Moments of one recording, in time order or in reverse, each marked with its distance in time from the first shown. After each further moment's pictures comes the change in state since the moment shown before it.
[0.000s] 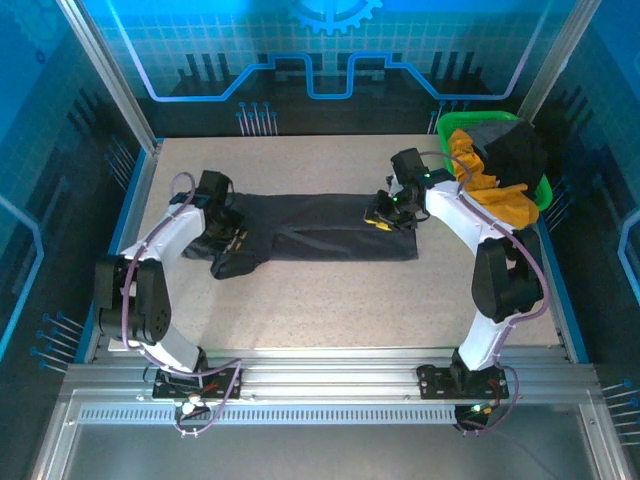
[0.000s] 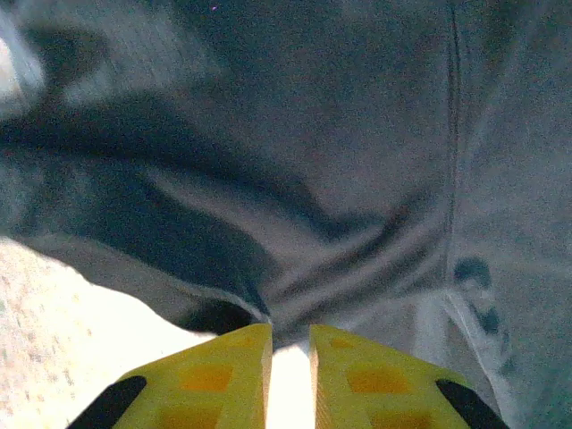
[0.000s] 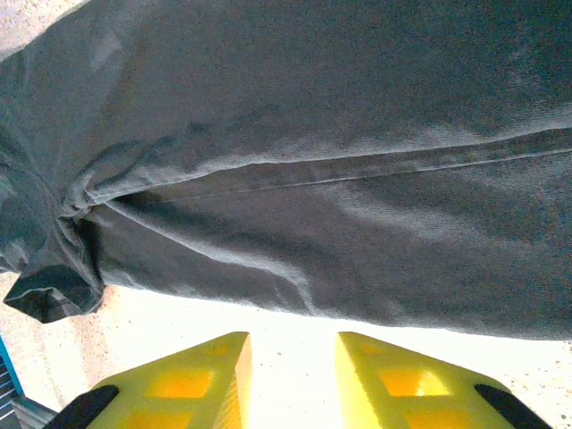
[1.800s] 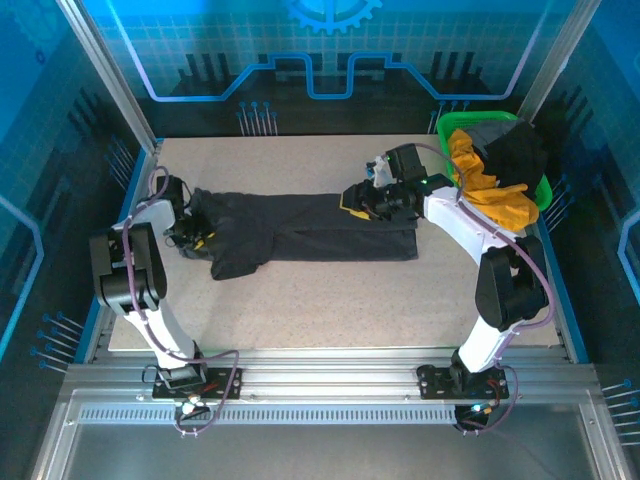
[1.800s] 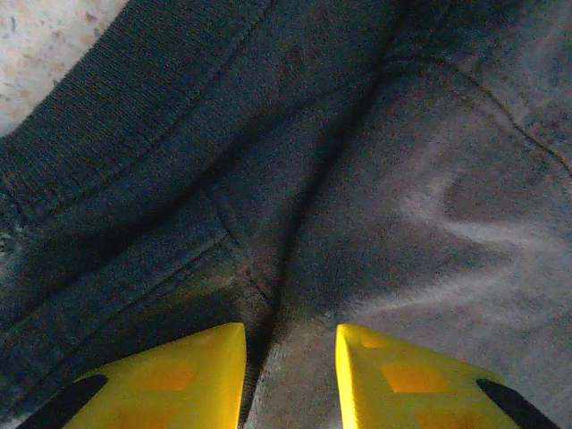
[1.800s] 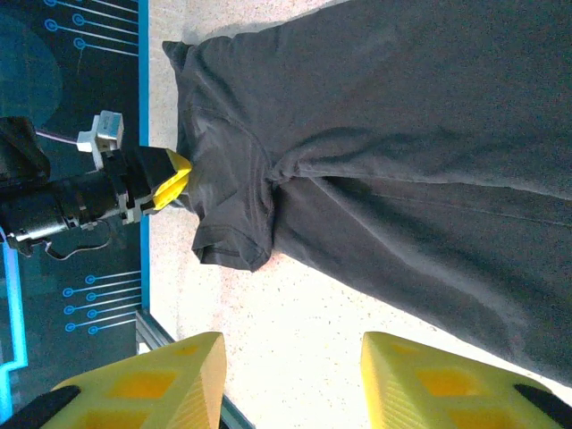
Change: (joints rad) left arm 0.315 0.218 0.034 0.157 0.052 0.652; right arm 0.048 -0.058 -0.045 0.278 -0.279 0.002
